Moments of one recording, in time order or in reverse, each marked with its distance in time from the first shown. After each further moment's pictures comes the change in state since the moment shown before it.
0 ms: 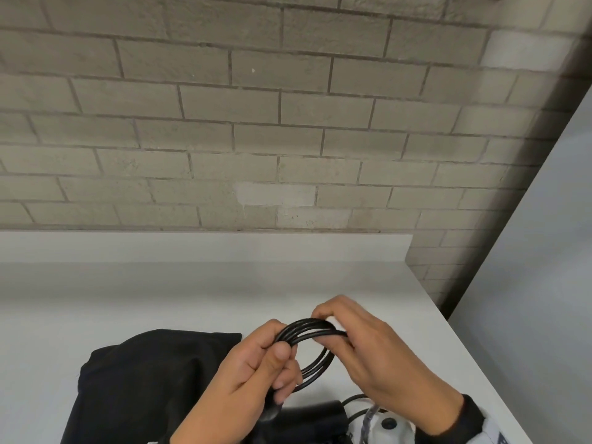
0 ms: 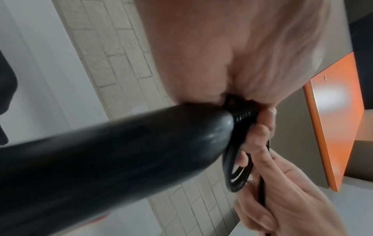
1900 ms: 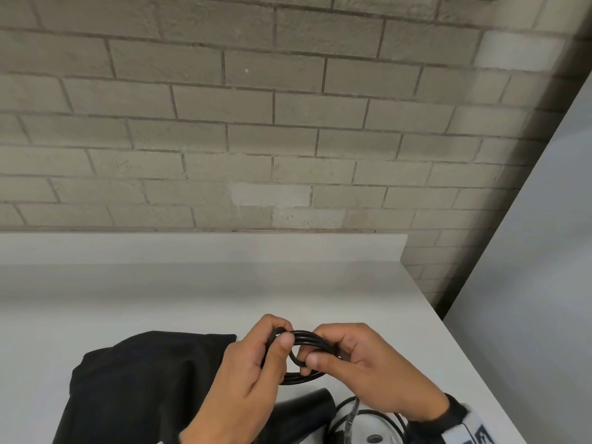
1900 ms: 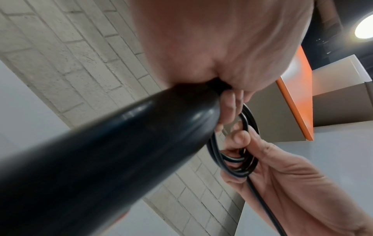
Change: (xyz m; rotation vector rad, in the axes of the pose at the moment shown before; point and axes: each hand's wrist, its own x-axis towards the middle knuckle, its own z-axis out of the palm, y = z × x) left_hand 0.006 0.002 0.014 0.425 0.201 0.108; right_hand -0.001 0.016 0.008 0.701 -0.164 0.189
